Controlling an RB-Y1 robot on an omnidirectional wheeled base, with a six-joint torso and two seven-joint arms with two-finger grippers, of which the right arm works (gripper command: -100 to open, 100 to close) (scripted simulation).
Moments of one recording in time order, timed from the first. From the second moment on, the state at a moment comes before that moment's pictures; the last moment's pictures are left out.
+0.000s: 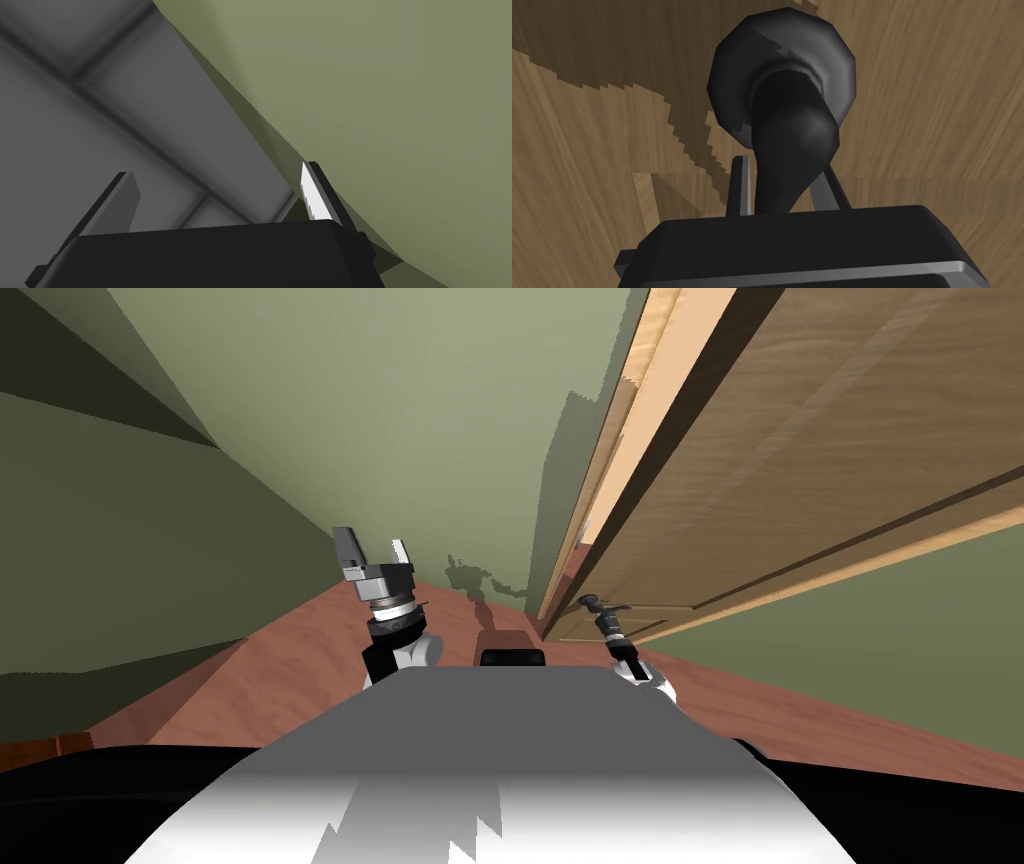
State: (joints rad) arm 0.16 -0.50 0.00 -0.84 -0.03 -0.88 -0.38
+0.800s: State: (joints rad) arm 0.23 -0.55 0.03 -0.83 -0.01 -0.99 -0.43
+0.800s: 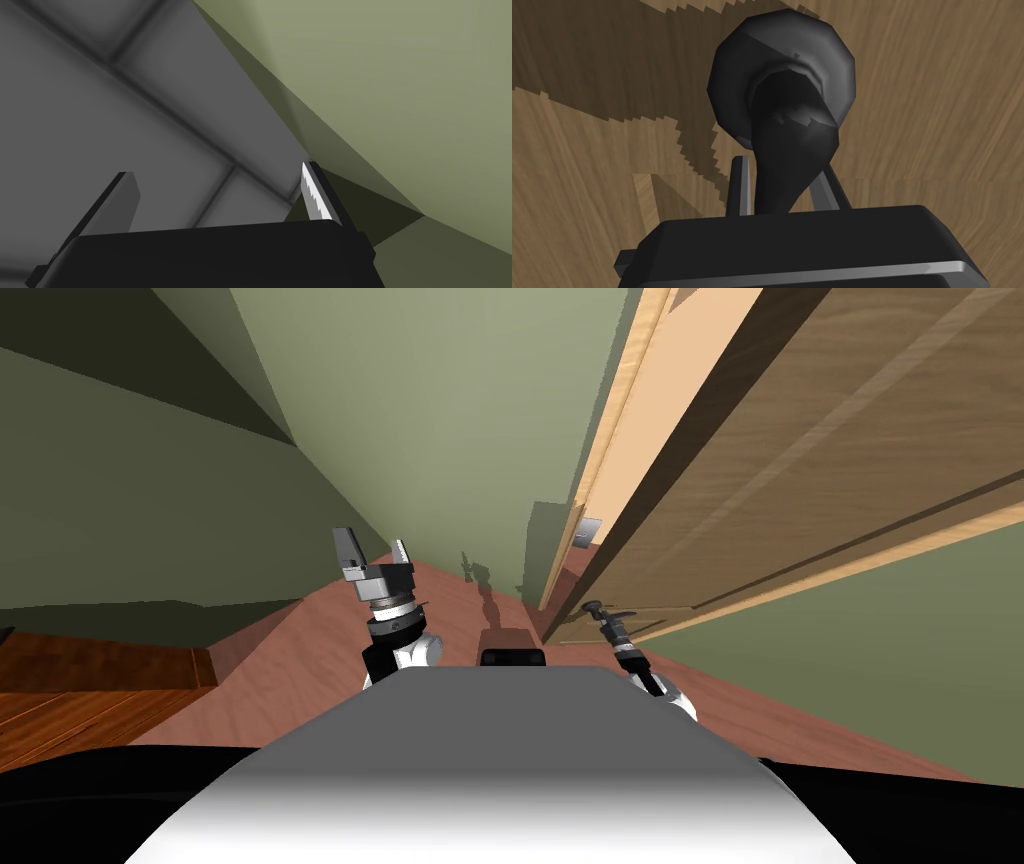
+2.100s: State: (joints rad) arm 0.25 -0.58 0.04 -0.76 -0.01 -1.10 -0.46
